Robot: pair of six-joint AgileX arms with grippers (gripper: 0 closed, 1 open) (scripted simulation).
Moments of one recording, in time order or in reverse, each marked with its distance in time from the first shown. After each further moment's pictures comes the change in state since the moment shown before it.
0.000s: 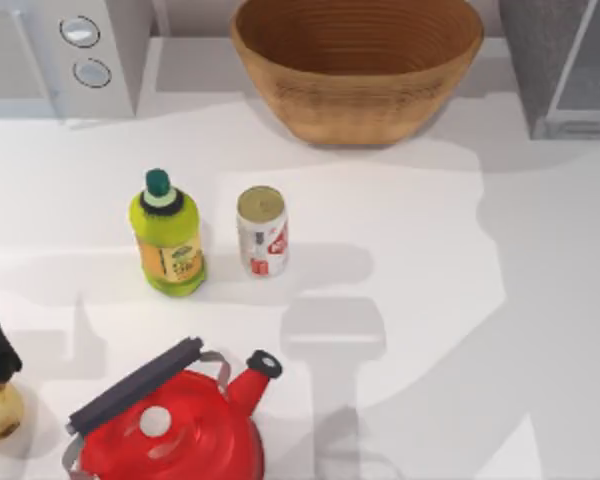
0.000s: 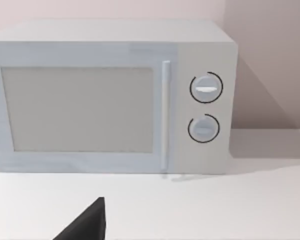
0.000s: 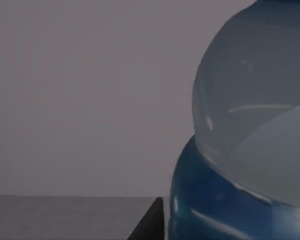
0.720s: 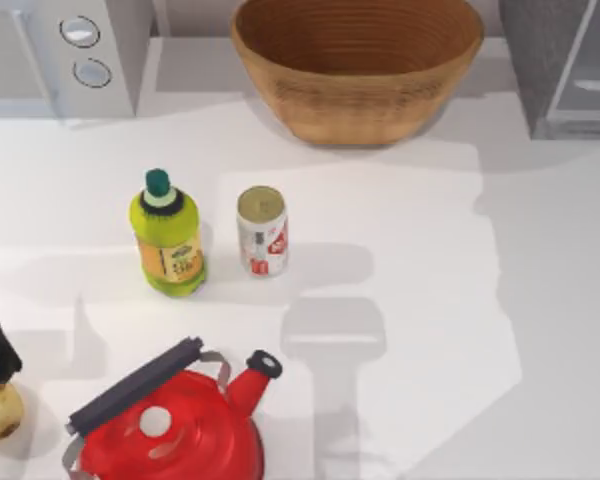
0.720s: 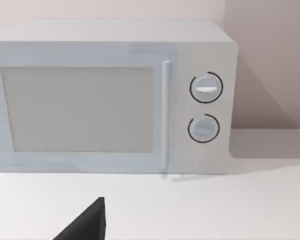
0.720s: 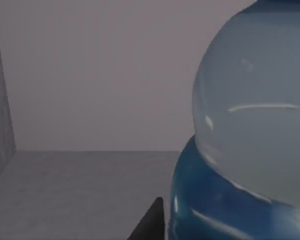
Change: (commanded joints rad) left arm 0.000 0.000 0.000 0.000 0.000 0.000; right arm -0.060 -0.218 -0.373 0.144 -0.052 0.006
